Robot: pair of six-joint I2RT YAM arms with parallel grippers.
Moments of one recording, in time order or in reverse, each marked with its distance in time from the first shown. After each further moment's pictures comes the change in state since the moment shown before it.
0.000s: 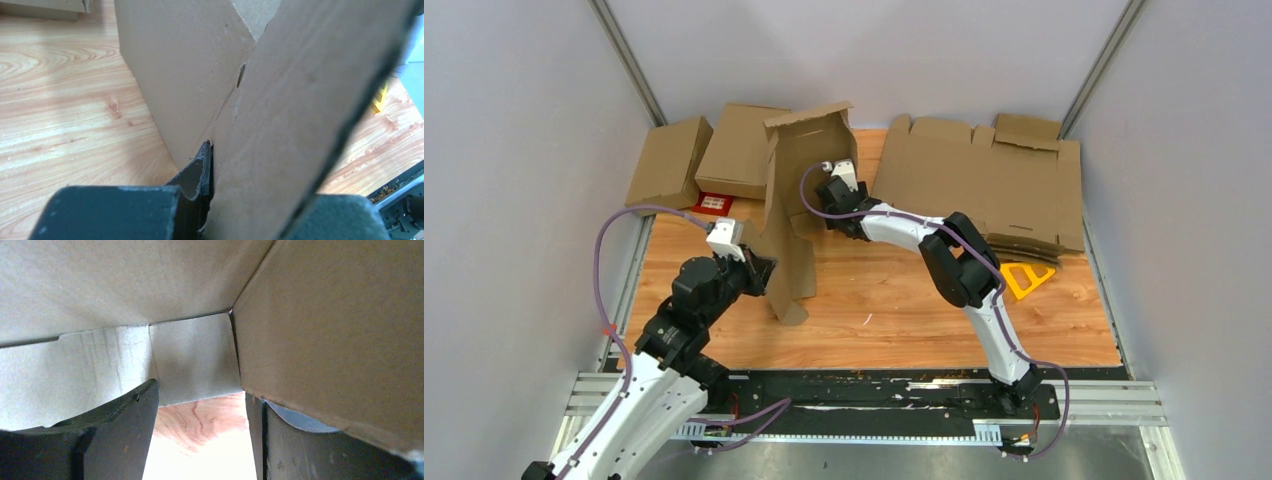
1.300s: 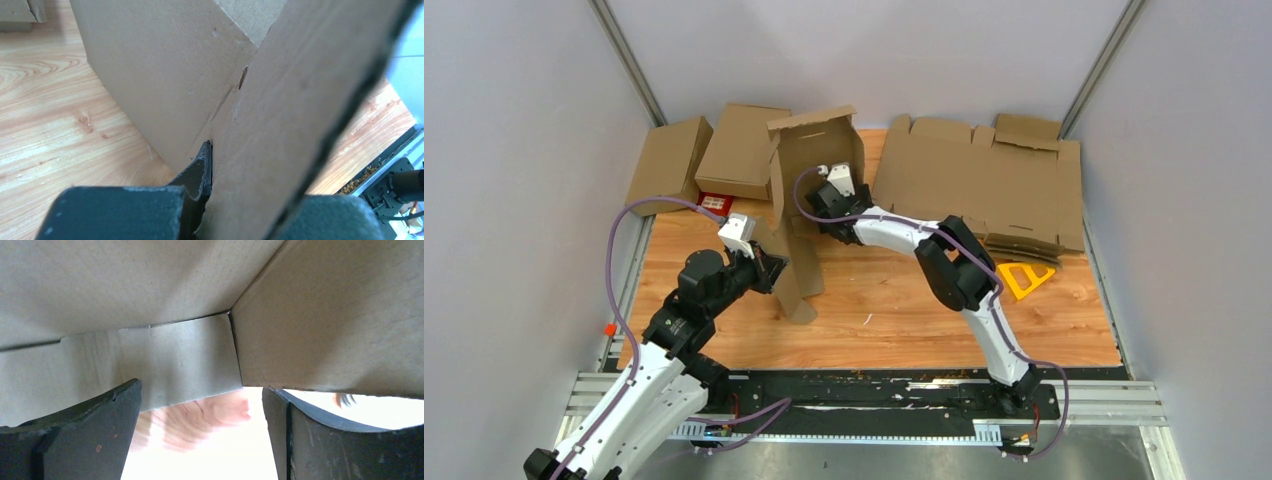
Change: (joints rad) left arm 0.001 0.085 -0.002 0.101 0.135 0.029; right arm 0.037 0.039 0.082 -0.096 0.134 0.064
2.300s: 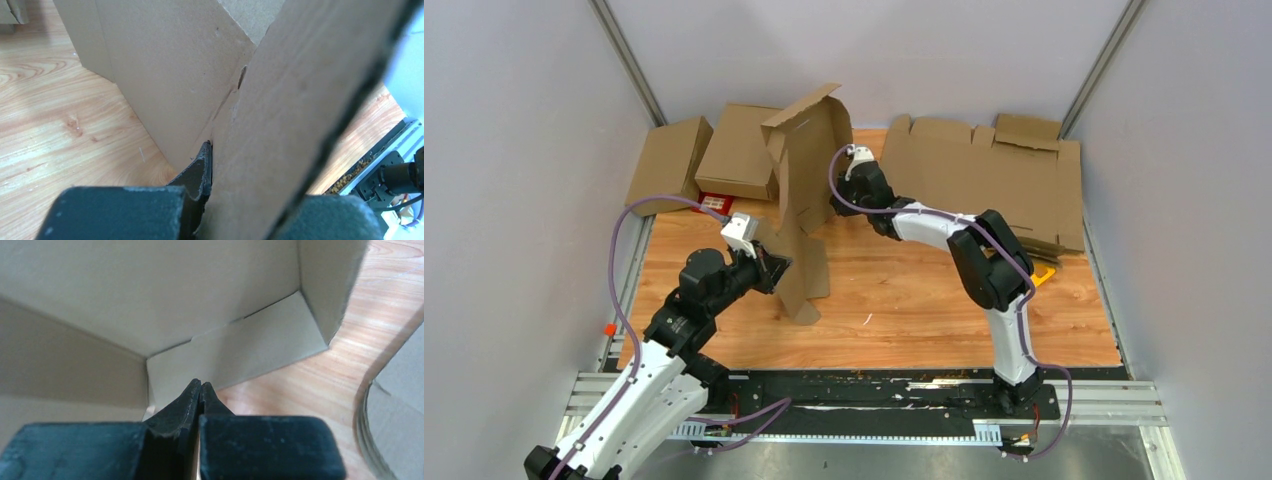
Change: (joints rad) left arm 0.000 0.013 0.000 0.015 0.037 -0.003; right arm -0.128 -0.251 -0.359 0.504 -0.630 -0.011
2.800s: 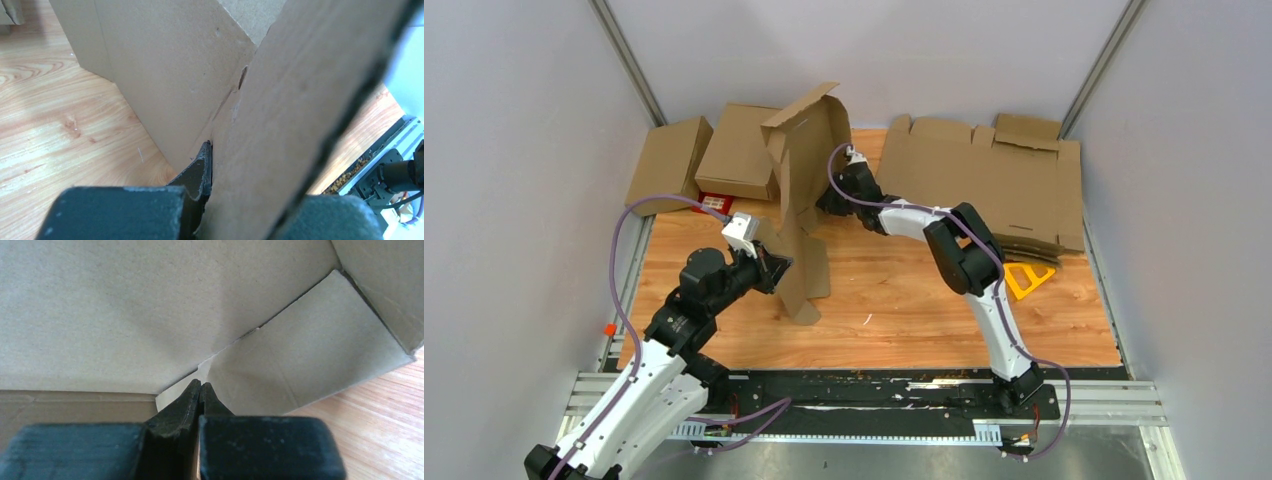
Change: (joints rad) left arm 0.000 0.008 0.000 0.007 0.013 0.004; right arm -0.046 0.256 0.208 0.031 -0.120 0.304
